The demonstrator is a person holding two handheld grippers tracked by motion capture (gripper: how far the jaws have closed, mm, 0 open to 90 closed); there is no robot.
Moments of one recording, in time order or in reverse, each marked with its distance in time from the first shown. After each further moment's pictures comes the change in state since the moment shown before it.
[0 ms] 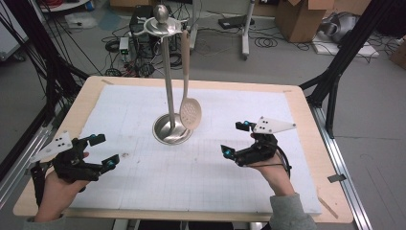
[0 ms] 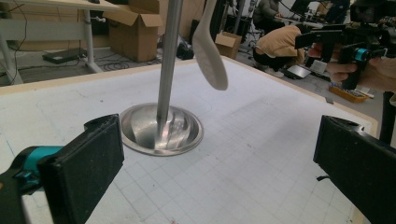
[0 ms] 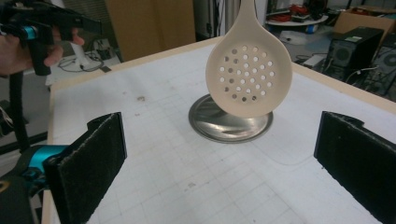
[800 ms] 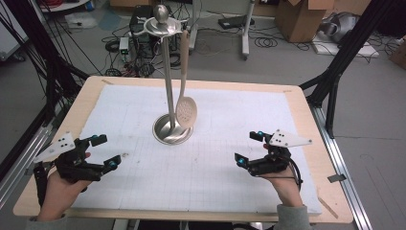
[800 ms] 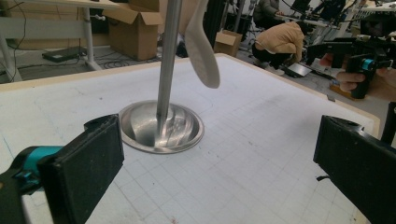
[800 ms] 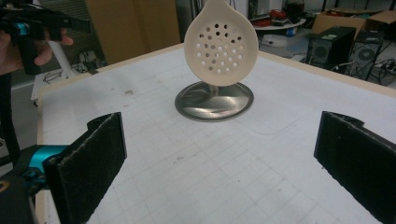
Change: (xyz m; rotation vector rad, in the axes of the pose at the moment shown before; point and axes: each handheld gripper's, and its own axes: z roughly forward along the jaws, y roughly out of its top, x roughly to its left) left arm 0.001 -0.004 0.003 0.002 0.004 0.000; right arm -0.007 -0.038 -0.033 -0.045 -0.066 0.057
